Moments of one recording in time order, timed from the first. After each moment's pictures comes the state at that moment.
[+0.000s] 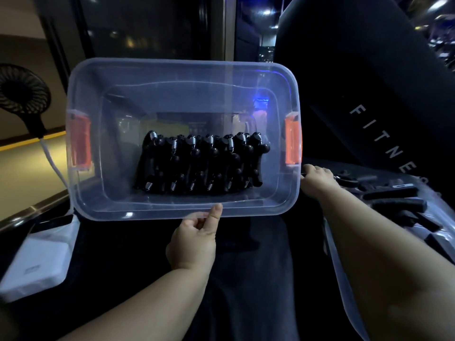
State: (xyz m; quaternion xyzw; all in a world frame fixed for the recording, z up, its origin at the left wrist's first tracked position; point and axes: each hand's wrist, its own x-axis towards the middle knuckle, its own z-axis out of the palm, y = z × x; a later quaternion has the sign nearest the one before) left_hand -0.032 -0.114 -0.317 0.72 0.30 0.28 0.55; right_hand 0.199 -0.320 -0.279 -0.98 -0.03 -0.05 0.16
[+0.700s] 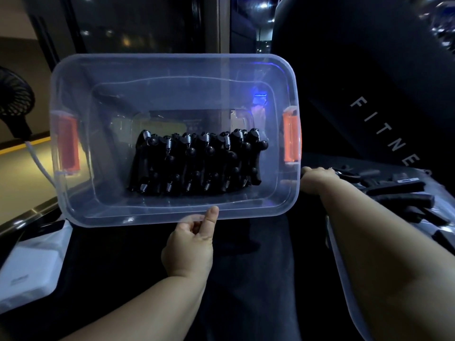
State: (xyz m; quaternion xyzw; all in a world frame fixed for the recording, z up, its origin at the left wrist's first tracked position) left_hand -0.028 -0.111 -0.327 0.73 0.28 0.32 0.54; right_hand 0.193 -0.313 -0.266 -1.00 -0.01 0.07 0.04
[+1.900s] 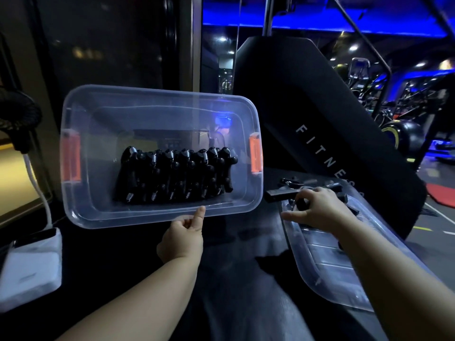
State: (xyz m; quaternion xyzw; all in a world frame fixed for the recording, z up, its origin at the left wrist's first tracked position) left_hand -0.035 -0.107 -0.319 0.78 0.29 0.24 0.50; right_hand 0.027 -0.389 -0.236 -0.98 -0.08 -0.10 0.12
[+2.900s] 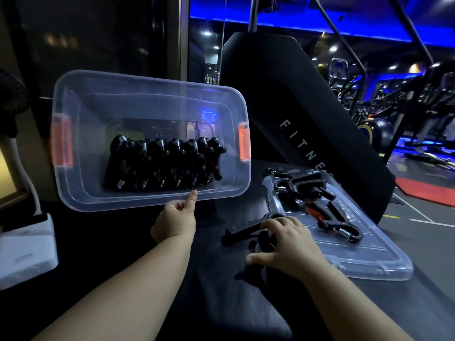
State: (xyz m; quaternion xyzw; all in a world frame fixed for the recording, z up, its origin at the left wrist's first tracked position) left_hand -0.036 -0.106 -0.316 0.79 0.28 0.23 0.49; right_hand -0.086 -0.342 -0.293 -0.98 -0.13 -0.10 0.08
